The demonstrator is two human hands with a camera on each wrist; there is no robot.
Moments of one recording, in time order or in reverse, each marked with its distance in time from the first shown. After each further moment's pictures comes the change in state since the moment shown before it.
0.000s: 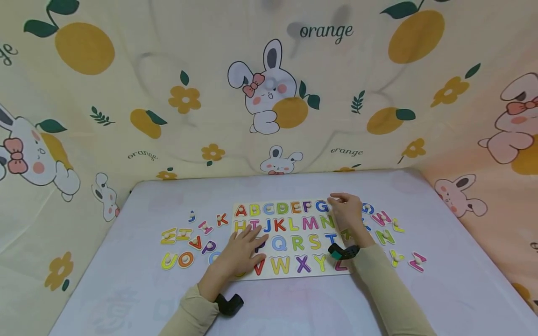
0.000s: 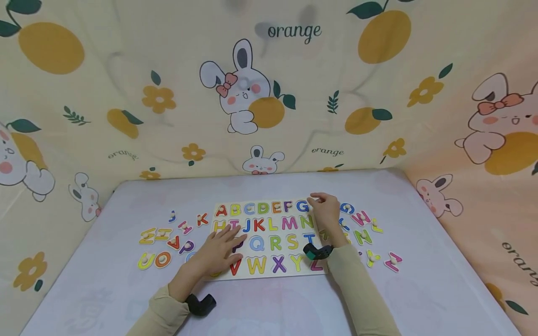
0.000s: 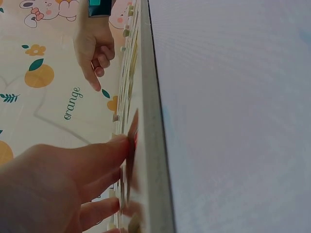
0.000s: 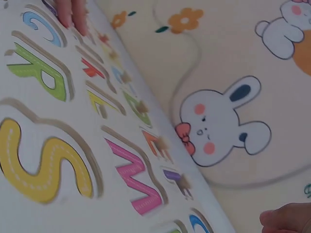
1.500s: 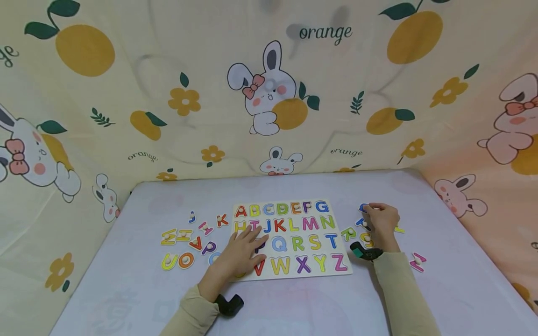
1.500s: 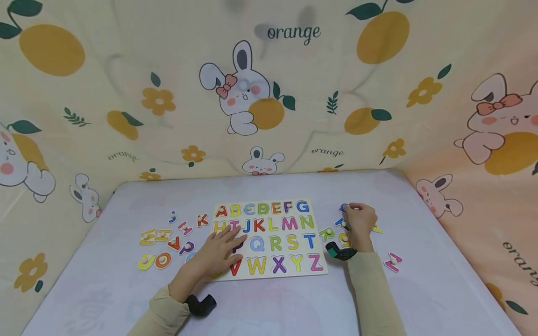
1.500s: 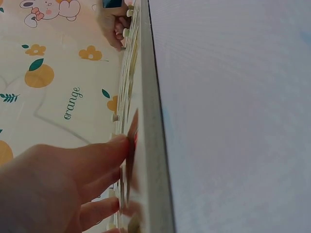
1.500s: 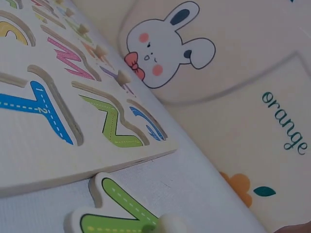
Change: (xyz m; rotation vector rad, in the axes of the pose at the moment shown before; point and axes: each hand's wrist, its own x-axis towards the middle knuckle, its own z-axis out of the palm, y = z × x) left_hand 0.000 0.000 -0.001 -0.001 0.002 0.000; right_hand 0.007 0.046 -0.053 0.051 0.257 0.322
